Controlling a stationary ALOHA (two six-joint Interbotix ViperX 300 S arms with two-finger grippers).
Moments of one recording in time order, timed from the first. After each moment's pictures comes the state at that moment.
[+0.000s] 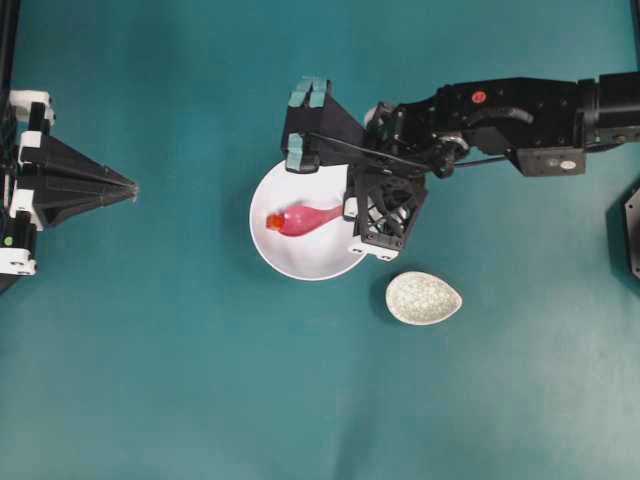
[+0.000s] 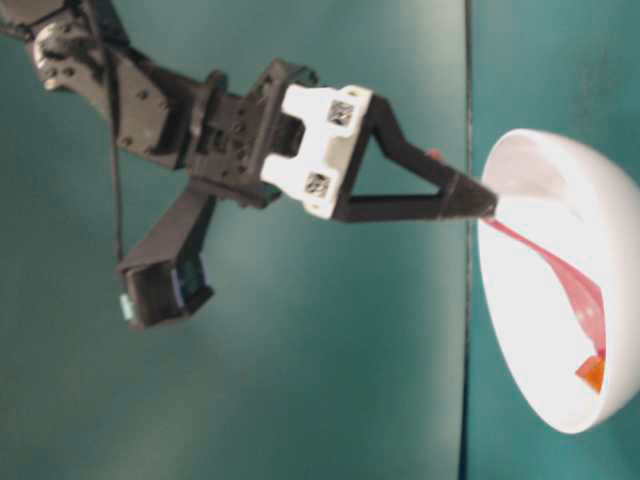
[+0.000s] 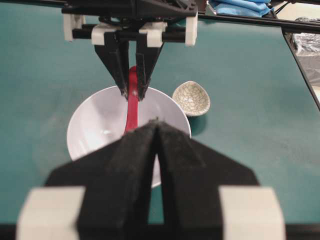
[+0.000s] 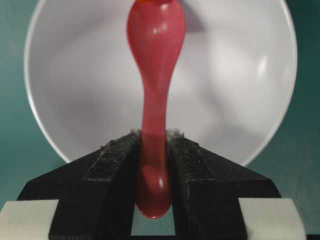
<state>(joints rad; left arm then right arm) 0.00 -0.96 1.16 0.01 -0.11 -0.10 -0.12 0.11 0.30 0.22 0.72 -0.04</state>
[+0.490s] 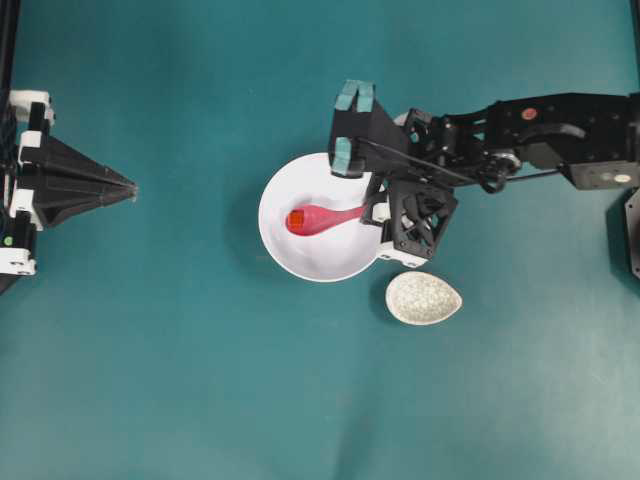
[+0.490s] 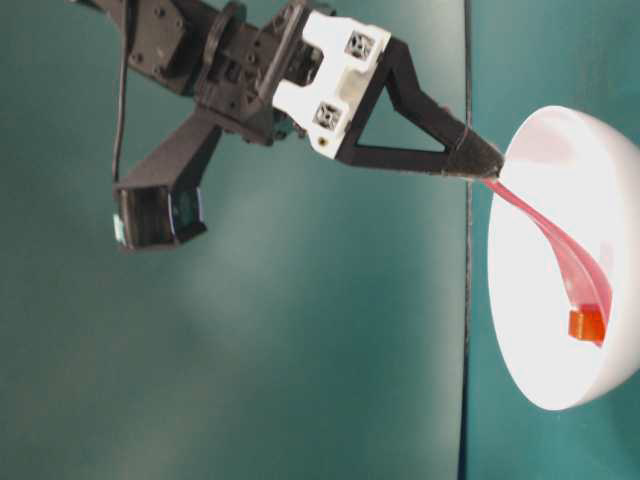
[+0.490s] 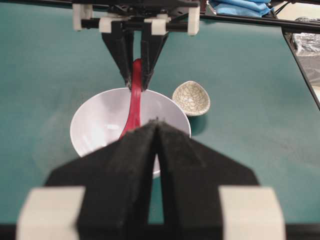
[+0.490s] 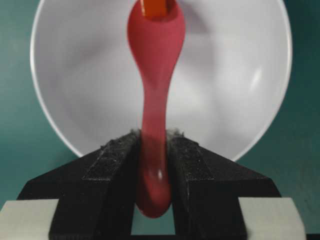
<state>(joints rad) 0.00 -0.96 1.16 0.01 -0.11 -0.10 -0.10 -0.01 0.49 0.23 0.51 -0.04</state>
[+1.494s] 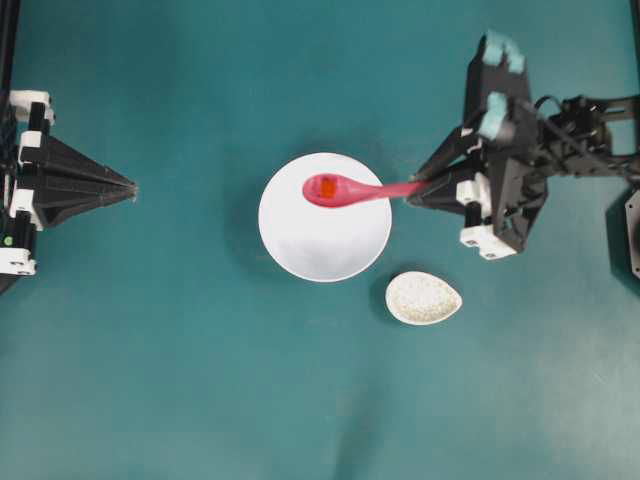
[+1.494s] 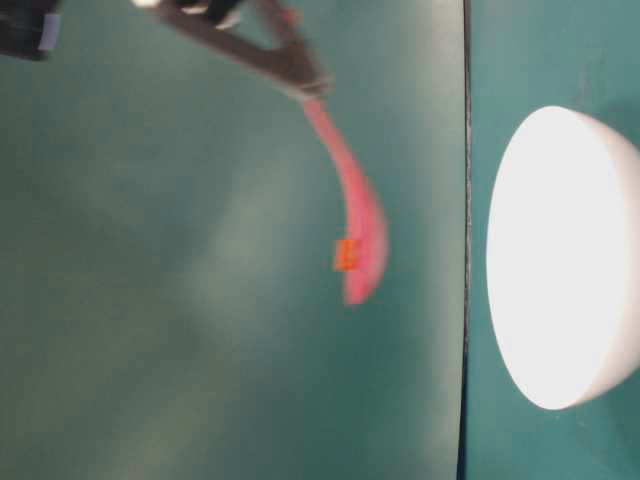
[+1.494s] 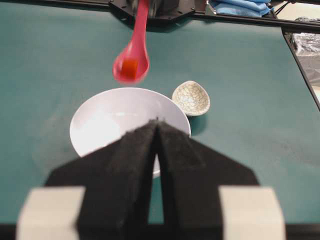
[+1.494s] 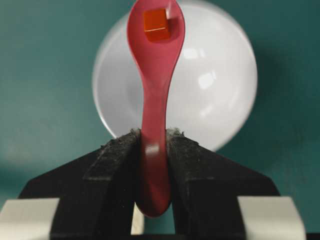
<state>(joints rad) 0.00 -0.96 1.16 0.01 -0.11 -0.10 -0.09 -0.41 0.69 0.24 0.34 0.02</state>
